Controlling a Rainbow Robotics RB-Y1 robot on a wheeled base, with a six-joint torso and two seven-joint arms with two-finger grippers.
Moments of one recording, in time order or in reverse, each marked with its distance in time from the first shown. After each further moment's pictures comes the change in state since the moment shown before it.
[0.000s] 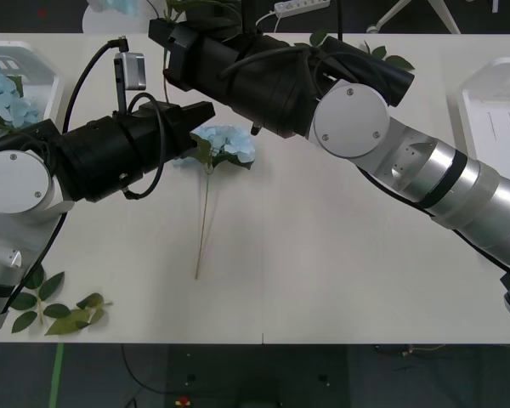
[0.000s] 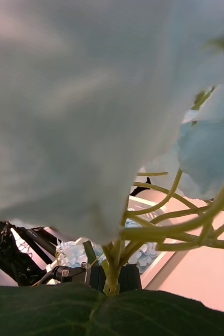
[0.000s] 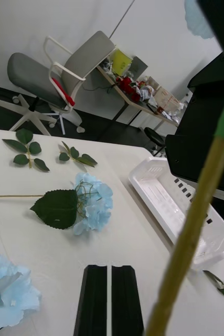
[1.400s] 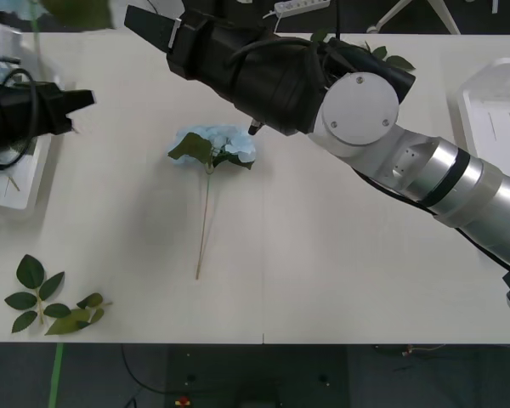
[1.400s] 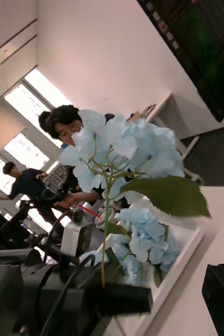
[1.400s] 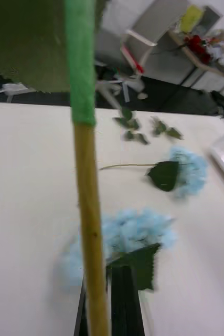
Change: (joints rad) right arm -0.004 -0.013 -0.005 0.001 -0.222 0.008 -0.079; left arm -0.077 0.250 0.349 0.277 -0.041 0.373 0.000
